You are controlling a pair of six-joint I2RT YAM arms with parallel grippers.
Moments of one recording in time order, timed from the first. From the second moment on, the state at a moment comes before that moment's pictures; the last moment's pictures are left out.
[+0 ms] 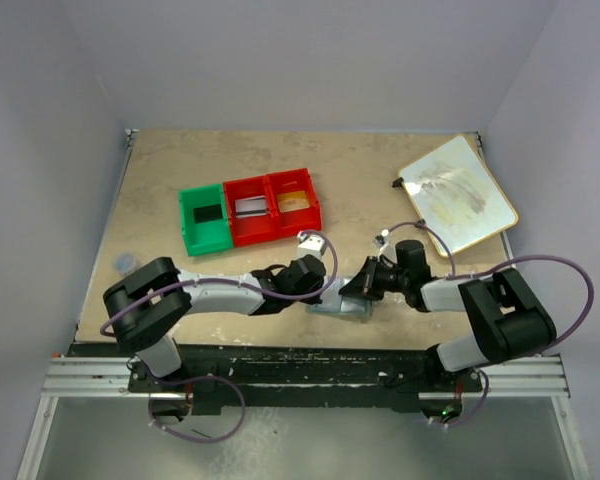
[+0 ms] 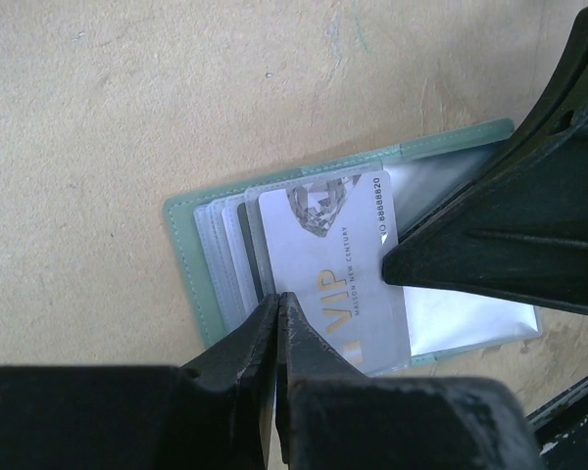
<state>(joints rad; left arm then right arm) -1.06 1.66 0.81 0.03 -0.28 -0.70 0.32 1.46 0.31 0.42 -0.69 0.79</state>
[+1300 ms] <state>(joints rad) -1.07 1.62 0.92 -0.19 -0.26 -0.67 0.15 1.48 0.28 0.37 -0.81 0.67</state>
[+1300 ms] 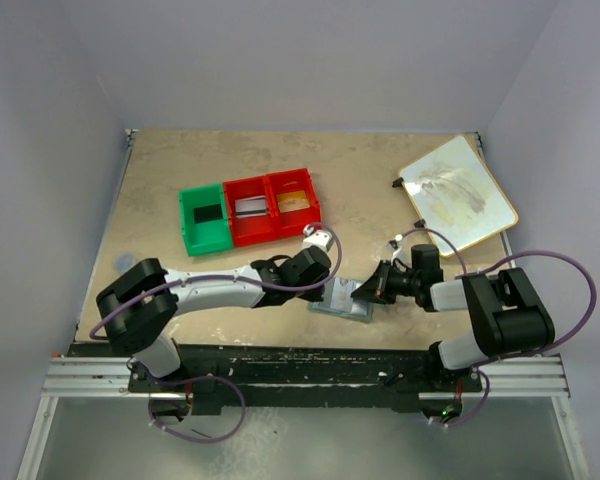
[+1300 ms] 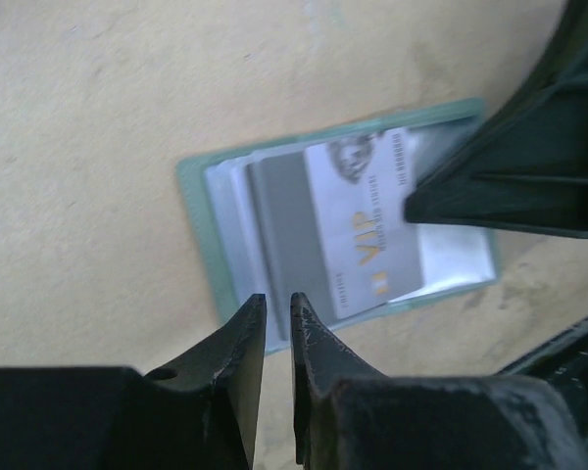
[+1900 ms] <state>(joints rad) -1.07 1.78 0.99 -0.05 -0.15 -0.66 0.14 1.45 0.18 0.53 -0.78 0.79</state>
